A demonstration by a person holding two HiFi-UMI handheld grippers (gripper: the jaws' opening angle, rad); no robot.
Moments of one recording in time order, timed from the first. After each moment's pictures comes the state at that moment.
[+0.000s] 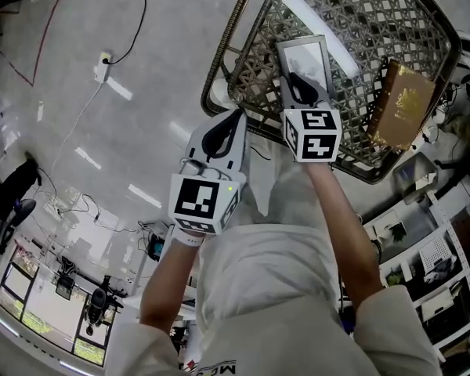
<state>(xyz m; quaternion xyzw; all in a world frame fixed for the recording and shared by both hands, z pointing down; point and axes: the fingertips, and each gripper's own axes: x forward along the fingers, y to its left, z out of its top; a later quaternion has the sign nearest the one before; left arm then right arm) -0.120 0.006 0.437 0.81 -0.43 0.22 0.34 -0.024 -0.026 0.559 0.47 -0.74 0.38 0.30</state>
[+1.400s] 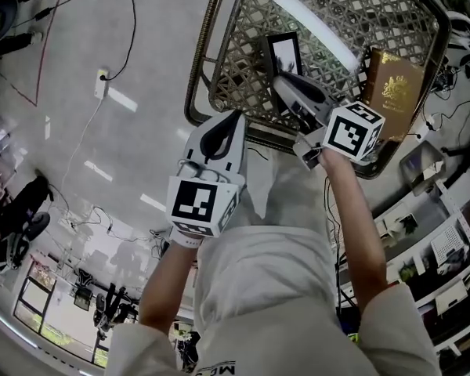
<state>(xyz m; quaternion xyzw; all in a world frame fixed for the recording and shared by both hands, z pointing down) -0.068 -0.006 0.433 0.83 -0.39 0.23 0.32 0.006 -0.047 0.491 0.35 -0.74 0.57 -0.02</state>
